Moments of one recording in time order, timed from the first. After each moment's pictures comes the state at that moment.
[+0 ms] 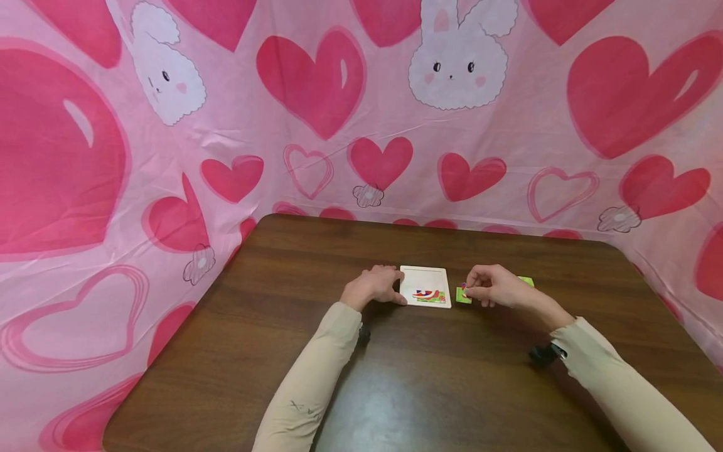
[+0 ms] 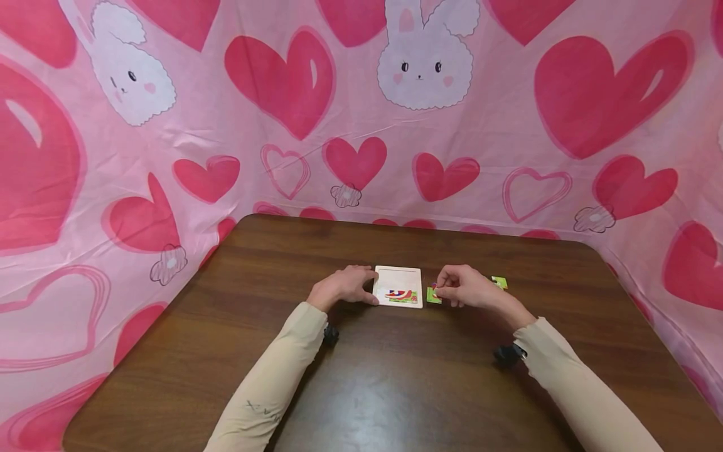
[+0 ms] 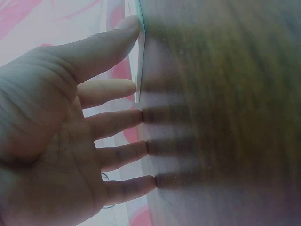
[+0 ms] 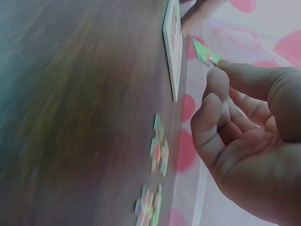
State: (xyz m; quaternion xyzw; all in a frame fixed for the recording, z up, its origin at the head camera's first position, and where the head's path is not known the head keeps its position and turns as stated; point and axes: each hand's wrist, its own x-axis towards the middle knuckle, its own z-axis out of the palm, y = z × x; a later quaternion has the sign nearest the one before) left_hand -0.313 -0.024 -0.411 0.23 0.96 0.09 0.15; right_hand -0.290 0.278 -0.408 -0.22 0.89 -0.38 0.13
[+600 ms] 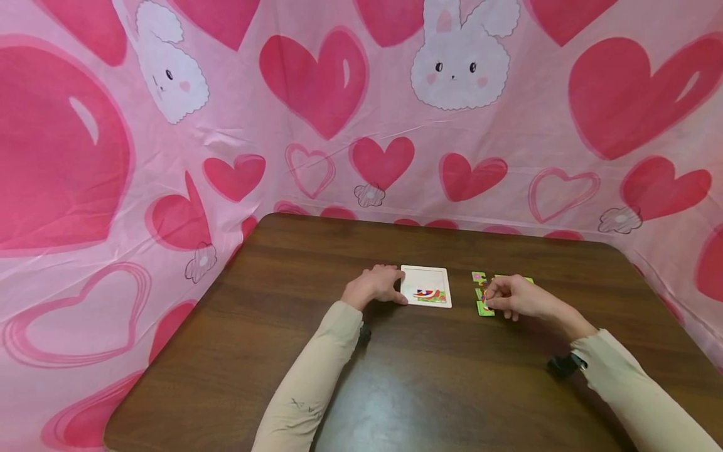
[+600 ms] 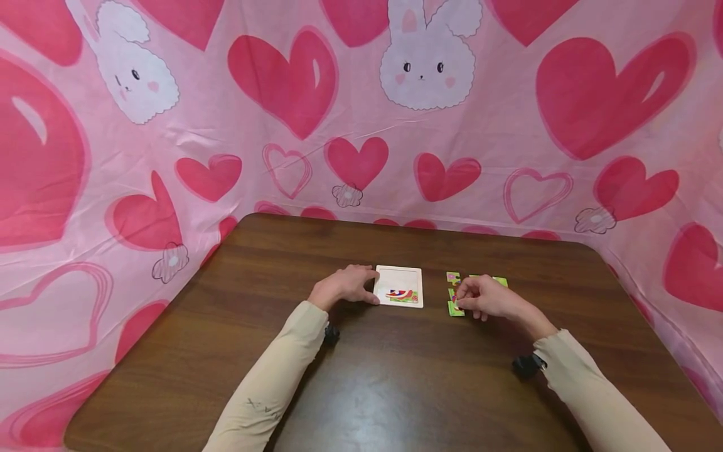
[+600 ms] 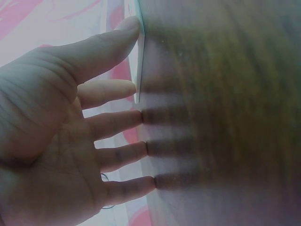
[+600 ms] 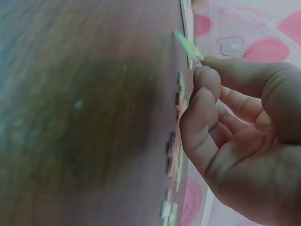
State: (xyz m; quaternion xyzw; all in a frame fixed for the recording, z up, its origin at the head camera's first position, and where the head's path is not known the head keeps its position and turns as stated) left_hand -0.312 -0.025 -0.410 0.23 0.96 0.09 0.15; right_hand -0.277 0.314 -0.418 -0.21 0.89 -0.37 0.15
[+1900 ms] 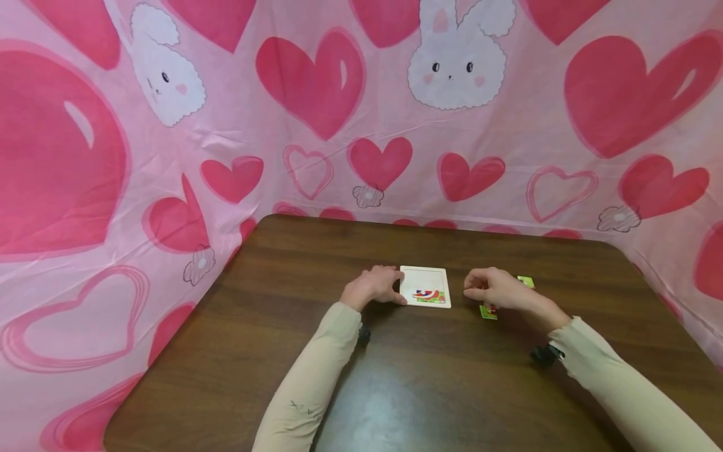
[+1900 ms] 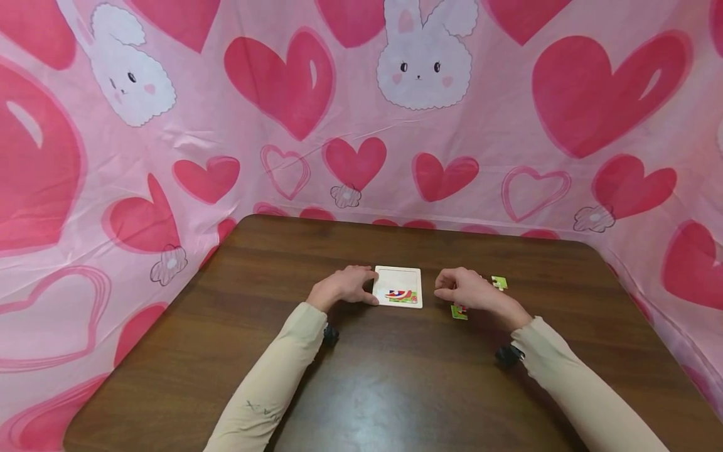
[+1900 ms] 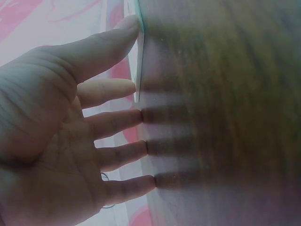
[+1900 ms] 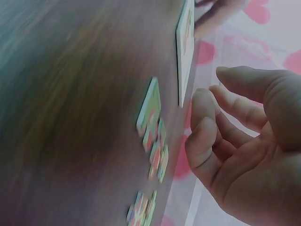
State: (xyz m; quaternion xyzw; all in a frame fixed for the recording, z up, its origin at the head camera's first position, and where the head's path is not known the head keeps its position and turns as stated) left_hand -0.313 -0.024 -0.411 0.22 0.96 0.09 0.16; right_hand -0.287 0.273 -0.406 -0.21 0.92 -0.31 0.11
